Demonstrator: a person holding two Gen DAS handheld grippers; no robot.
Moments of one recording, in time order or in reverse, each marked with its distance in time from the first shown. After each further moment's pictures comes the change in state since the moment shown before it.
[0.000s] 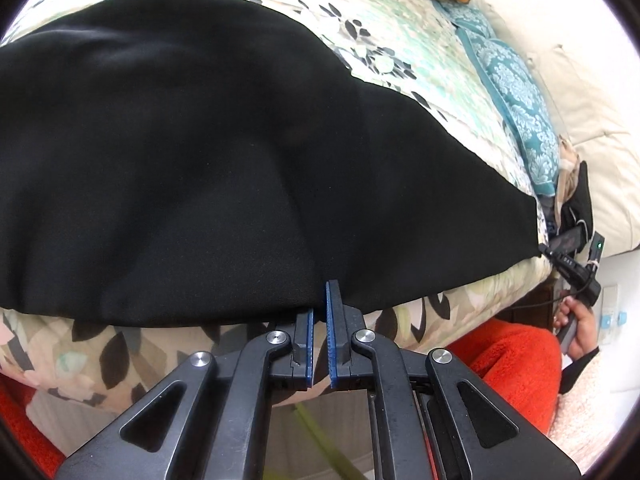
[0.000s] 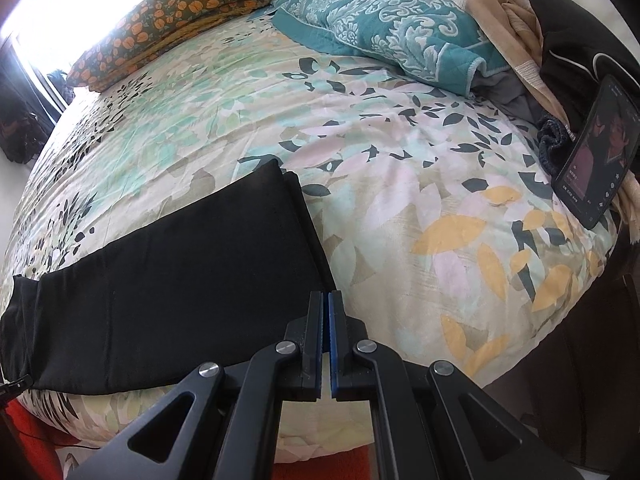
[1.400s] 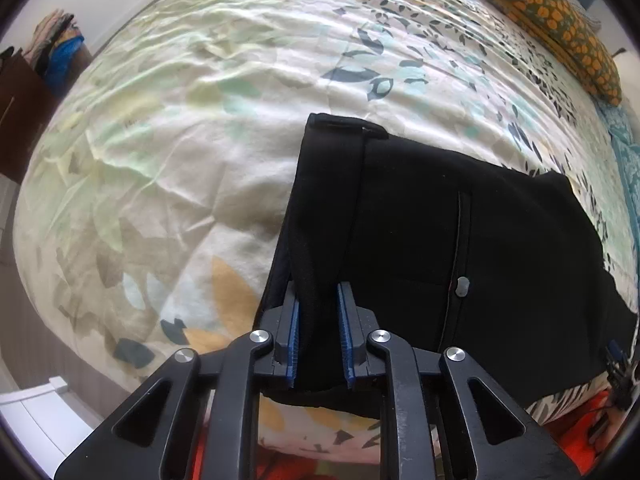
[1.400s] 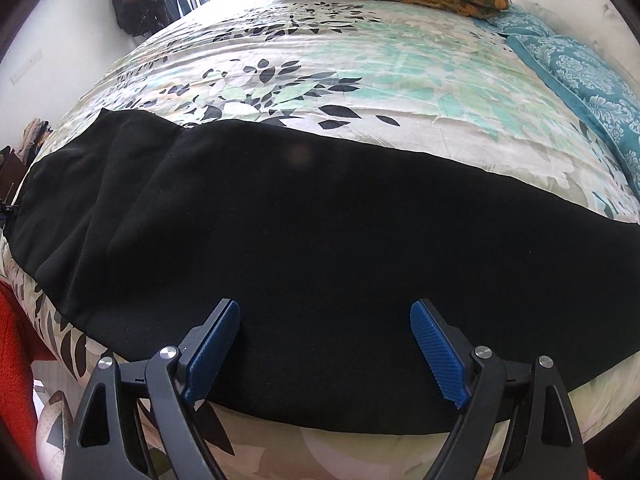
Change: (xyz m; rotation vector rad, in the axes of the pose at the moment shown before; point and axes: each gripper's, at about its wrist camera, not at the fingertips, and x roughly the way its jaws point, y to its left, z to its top) left arm -0.185 0.297 0.054 -0.226 -0.147 0.460; right arm 0.033 0.301 -0.104 -0.473 0.015 0.170
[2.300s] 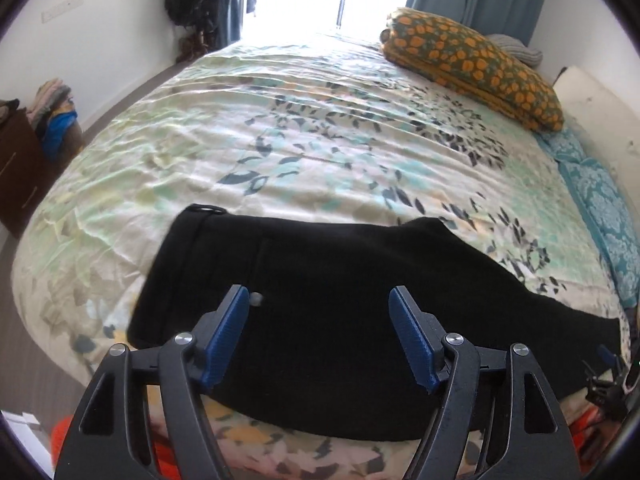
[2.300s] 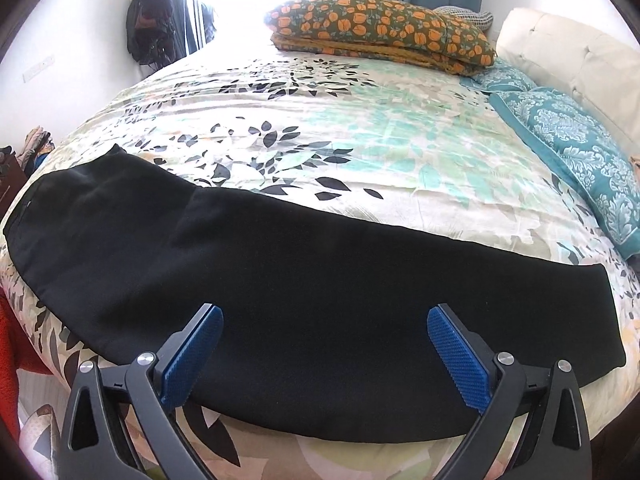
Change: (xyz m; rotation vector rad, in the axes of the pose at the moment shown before) left arm -0.073 -0.125 -0.048 0.068 -0.349 -0.115; right arm -0.034 0.016 0.004 -0.064 -0.180 -0.071
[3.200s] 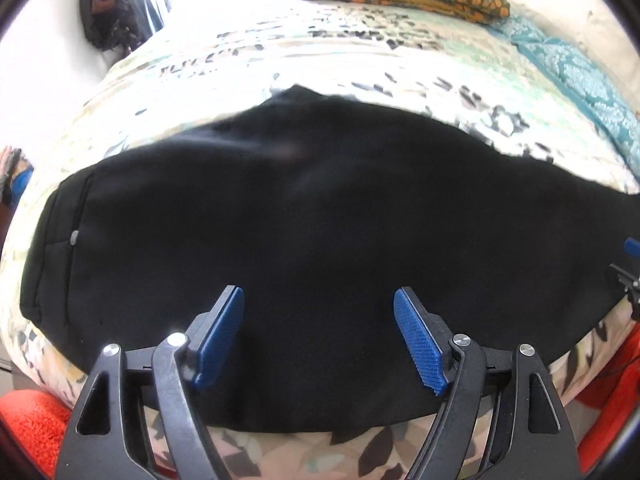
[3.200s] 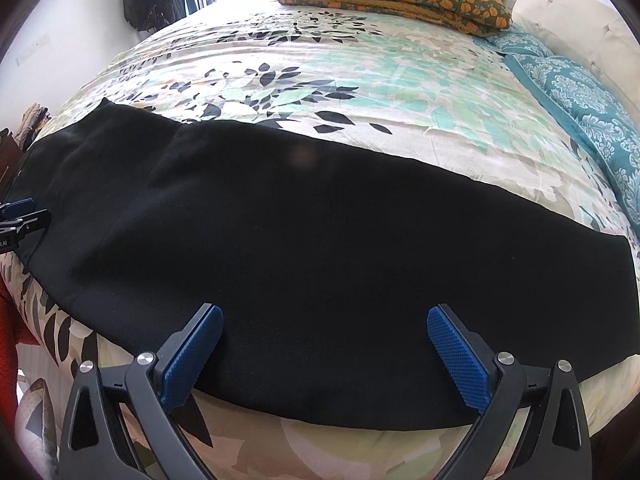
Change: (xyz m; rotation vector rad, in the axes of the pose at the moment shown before) left arm 0.058 -0.118 -0.076 0.270 0.097 0.022; right arm 0.017 -0.011 -0.015 0.012 0.091 0.023
